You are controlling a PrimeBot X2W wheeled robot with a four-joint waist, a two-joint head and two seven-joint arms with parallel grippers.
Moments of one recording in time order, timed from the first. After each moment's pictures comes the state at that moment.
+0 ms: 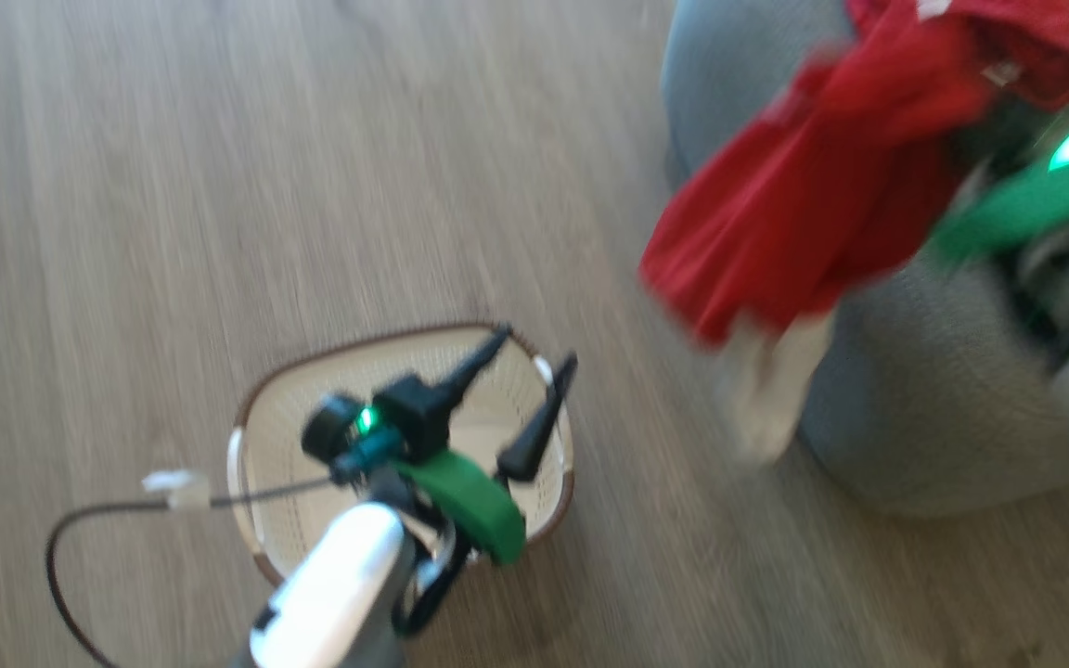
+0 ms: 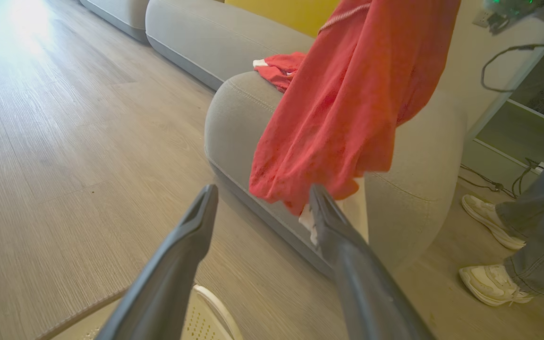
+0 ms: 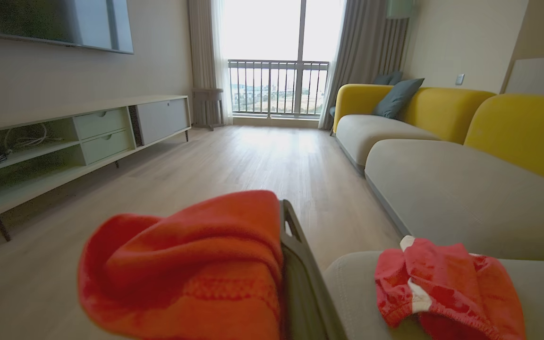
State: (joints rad) left arm -0.35 0.05 -0.58 0.35 -0.37 -0.07 -0.25; right arm -0.74 -0.45 0.40 0.40 0.62 0.13 -0.25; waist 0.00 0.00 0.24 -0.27
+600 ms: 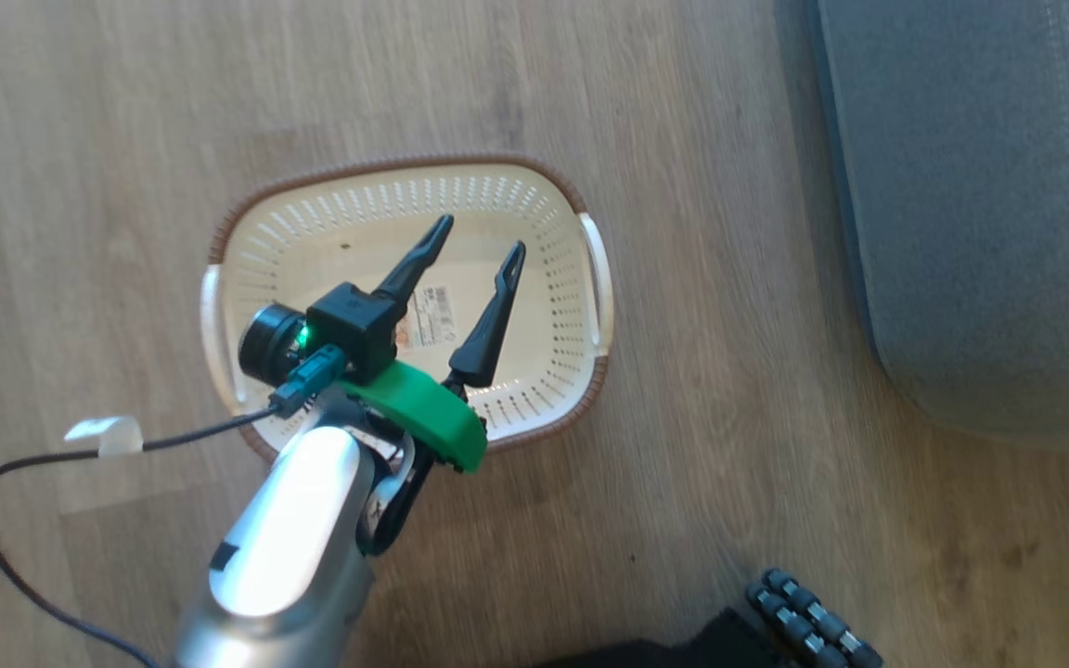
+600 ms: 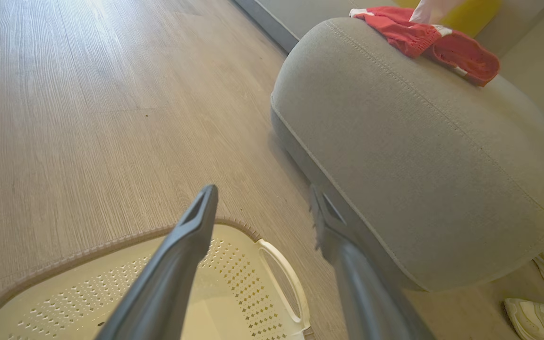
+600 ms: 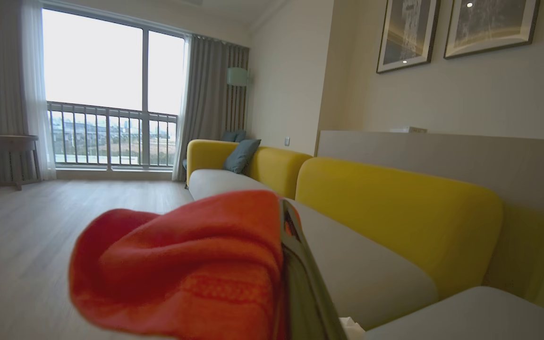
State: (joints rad) left arm -0.45 0.05 -0.47 0.33 -0.32 -0.06 -0.25; right arm -1.44 -0.69 -0.13 0.77 0.41 0.13 -0.16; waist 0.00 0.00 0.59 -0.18
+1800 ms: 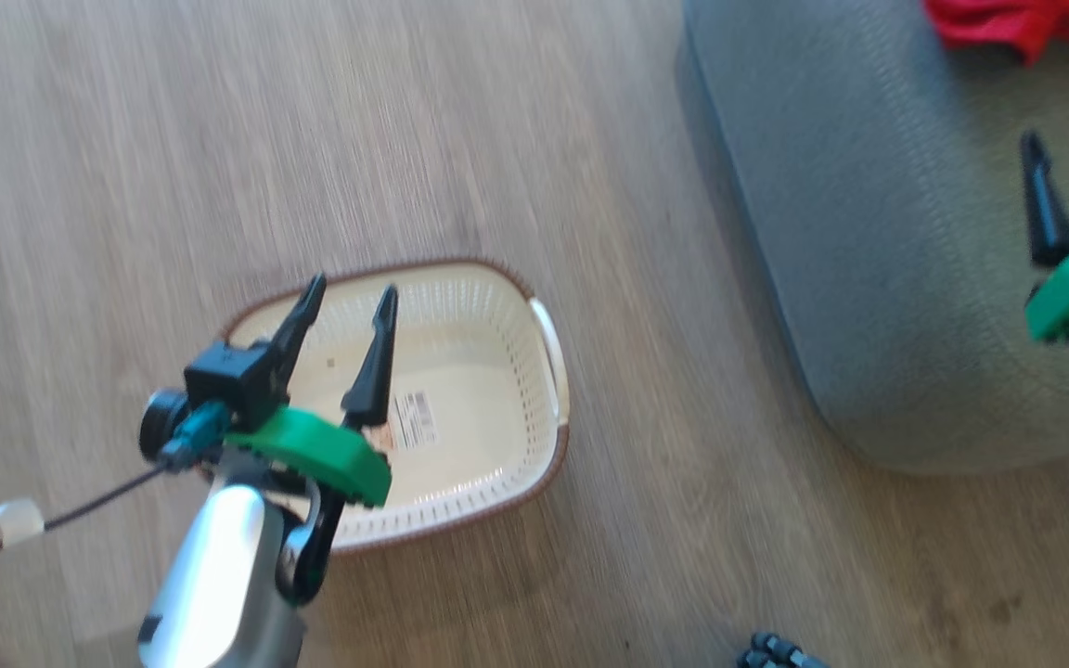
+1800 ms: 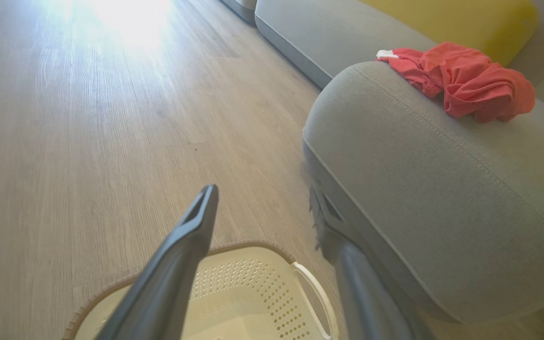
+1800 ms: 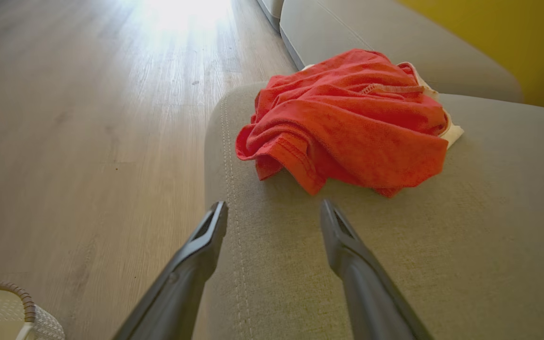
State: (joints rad) left arm -0.32 0.05 -0.21 0.34 -0.27 -0.09 -0.25; right arm -0.64 -0.45 0.16 0.71 0.42 0.13 -0.21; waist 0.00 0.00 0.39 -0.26
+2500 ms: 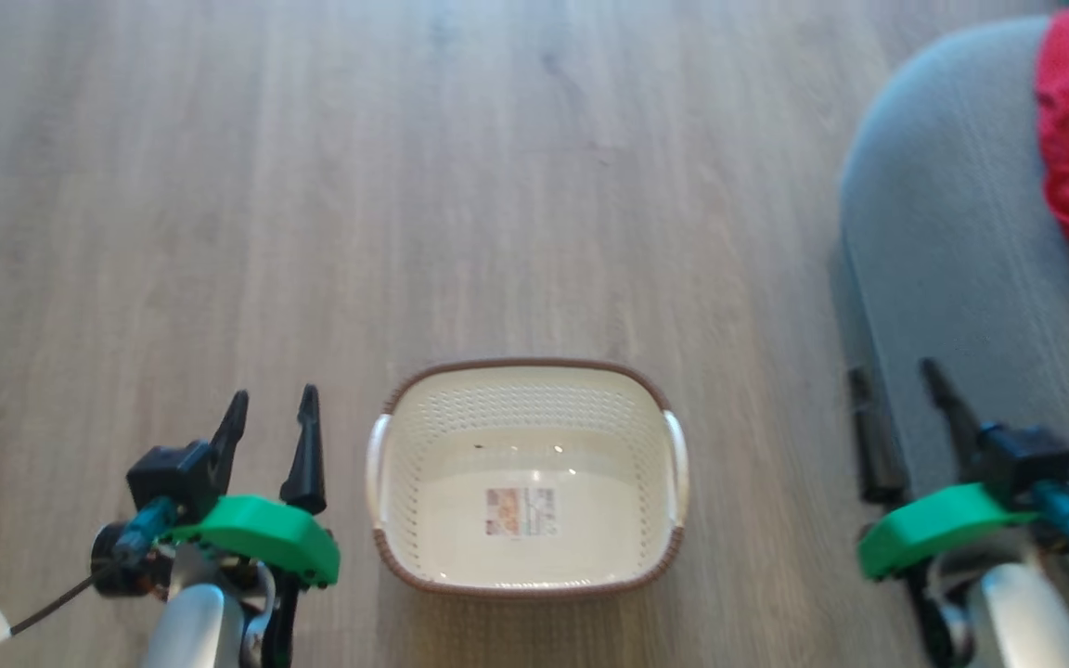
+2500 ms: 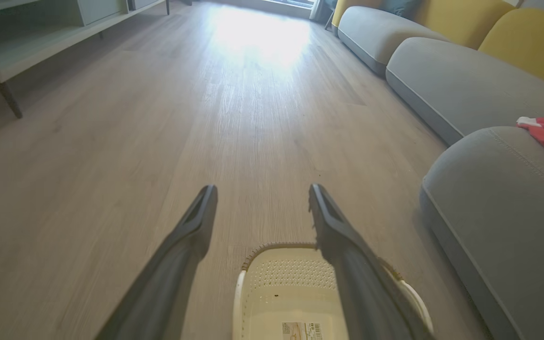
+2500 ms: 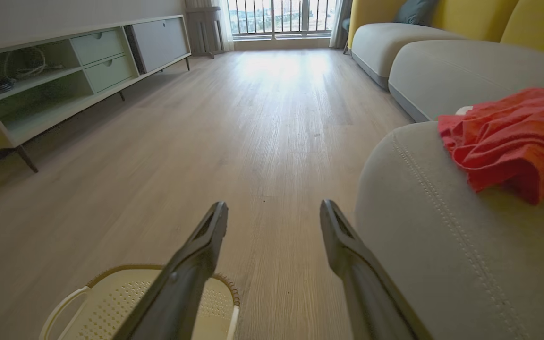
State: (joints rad) left arm -0.15 0.04 -0.09 0.35 -0.28 -0.01 -0.25; right arm -0.10 -0.13 -0.03 0.28 0.16 0.13 -0.24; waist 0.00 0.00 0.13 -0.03
